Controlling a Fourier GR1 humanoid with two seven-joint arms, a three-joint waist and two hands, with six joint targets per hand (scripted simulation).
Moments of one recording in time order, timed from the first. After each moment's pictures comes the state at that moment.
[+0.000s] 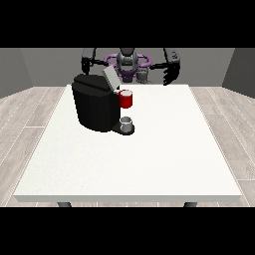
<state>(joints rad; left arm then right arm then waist) -0.41 0.11 0.32 -0.68 -0.26 -0.32 -0.38 -0.04 -0.03 0.04 -1.13 0.00 0.11 -0.38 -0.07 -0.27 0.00</state>
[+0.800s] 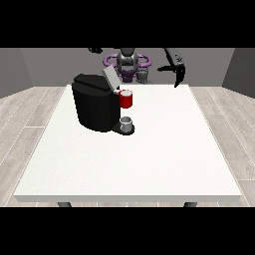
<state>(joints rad) -0.20 0.12 0.29 -0.82 -0.18 -0.42 -0.46 -0.09 -0.01 0.20 -1.54 0.11 -0.06 -0.15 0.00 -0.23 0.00</state>
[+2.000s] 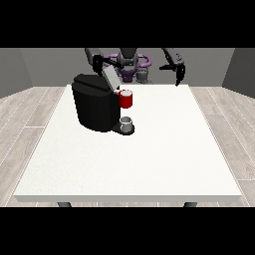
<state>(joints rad) -0.10 0.09 0.17 -1.20 -0.09 -0.45 -0.43 -0.47 -0.07 -0.03 -1.26 0.15 -0.18 -0.15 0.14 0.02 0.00</state>
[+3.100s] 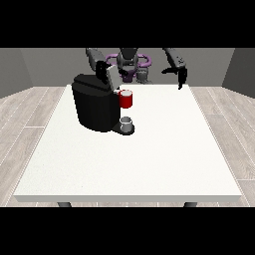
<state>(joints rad) -0.15 0.12 0.17 -1.20 -0.04 -0.43 -0.43 -0.66 -0.09 -0.09 -1.08 0.15 -0.20 -0.23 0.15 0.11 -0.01</state>
